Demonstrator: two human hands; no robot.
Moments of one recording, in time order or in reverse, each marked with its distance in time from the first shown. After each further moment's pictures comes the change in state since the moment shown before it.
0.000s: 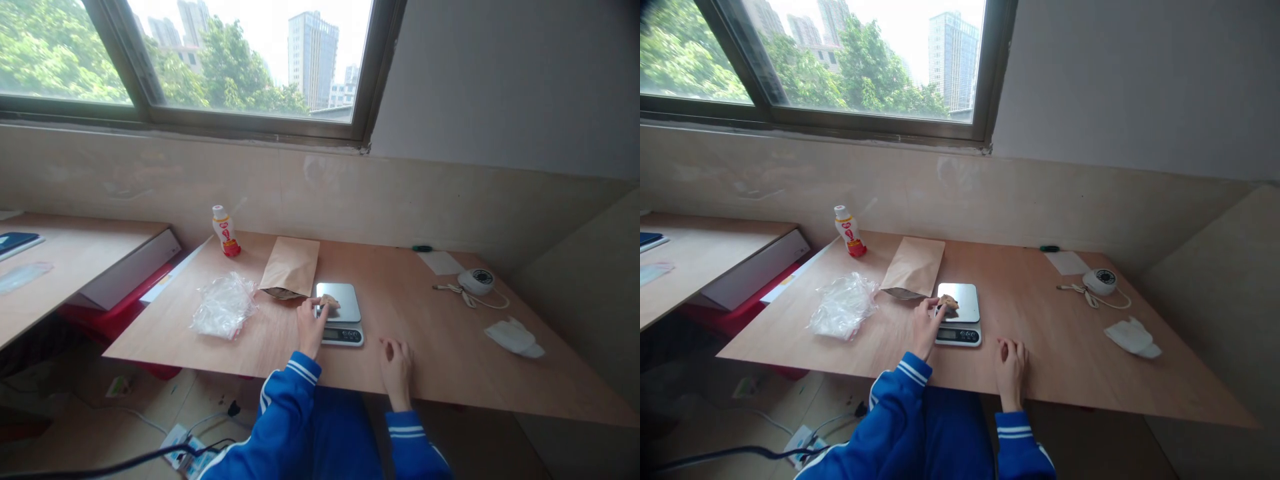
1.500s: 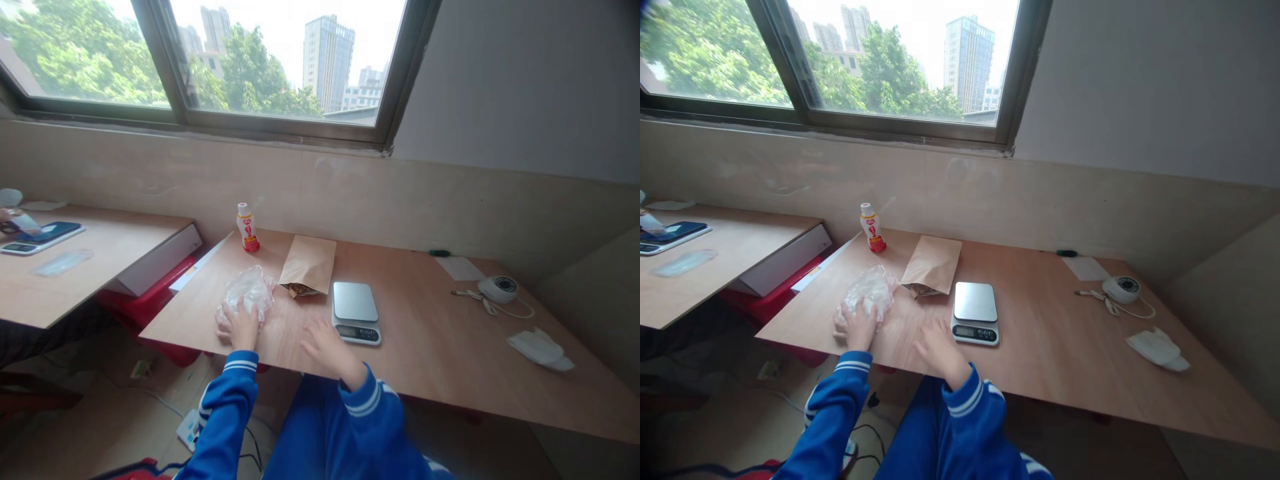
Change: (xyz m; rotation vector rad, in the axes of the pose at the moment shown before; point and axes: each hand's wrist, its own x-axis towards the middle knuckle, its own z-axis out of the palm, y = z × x) left_hand 0.024 -0.094 -0.150 0.749 0.366 -0.376; right_hand -0.004 -0.192 0.030 0.078 -0.835 -0.585
